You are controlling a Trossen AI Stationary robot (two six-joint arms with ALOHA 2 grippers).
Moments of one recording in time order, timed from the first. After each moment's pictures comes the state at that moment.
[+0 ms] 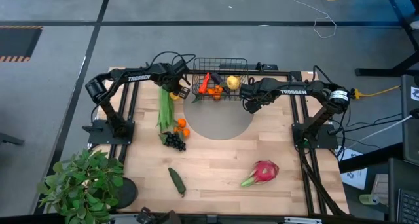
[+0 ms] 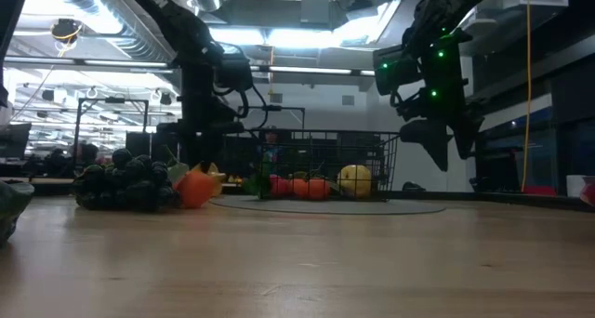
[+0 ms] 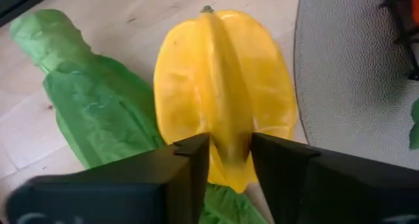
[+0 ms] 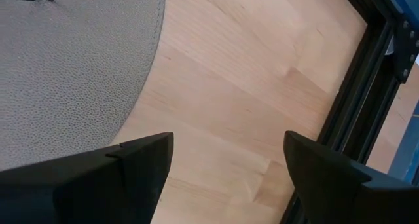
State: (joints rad) left arm 0.67 1.69 1.10 -0.68 -0.17 -0.43; right arm -0.39 1.64 1.06 -1.09 0.44 0.69
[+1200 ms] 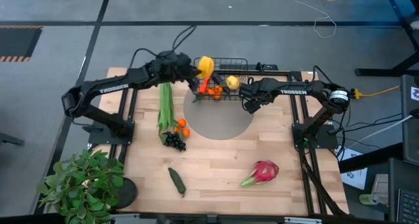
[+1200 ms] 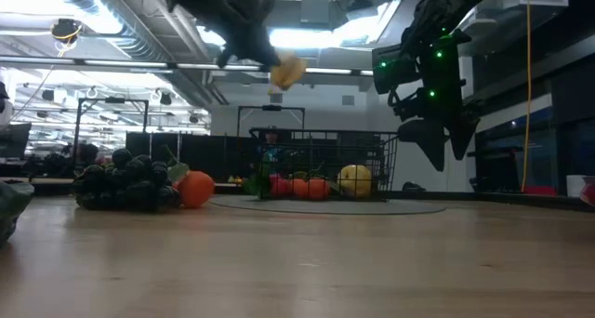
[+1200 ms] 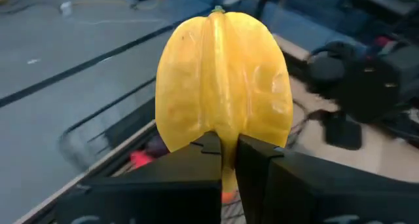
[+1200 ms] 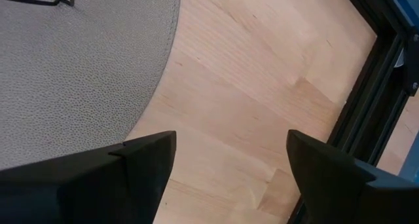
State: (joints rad) left arm 0.49 1.36 1.10 -0.08 -0.08 -0.24; right arm -0.39 1.64 1.06 -1.06 0.44 0.65
